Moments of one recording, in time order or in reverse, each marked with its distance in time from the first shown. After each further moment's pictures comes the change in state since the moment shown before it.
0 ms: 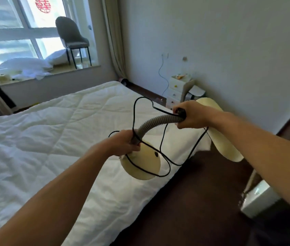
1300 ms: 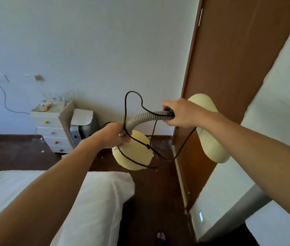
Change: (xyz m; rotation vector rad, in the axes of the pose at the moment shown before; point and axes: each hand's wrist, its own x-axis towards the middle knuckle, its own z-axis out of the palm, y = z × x) left_hand 0.828 0.329 0.127 0.133 -0.343 0.624; right_hand 0.060 0.669 -0.185 -0.183 0.224 0.744
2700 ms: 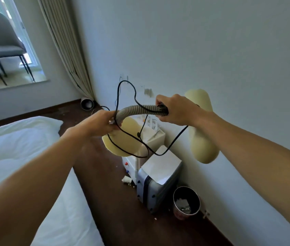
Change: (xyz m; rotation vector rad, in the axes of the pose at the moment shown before) left_hand 0.340 -0.529 -0.348 0.091 0.524 -0.654; right_hand 0.925 -0.065 0.152 0.144 -0.028 -0.930
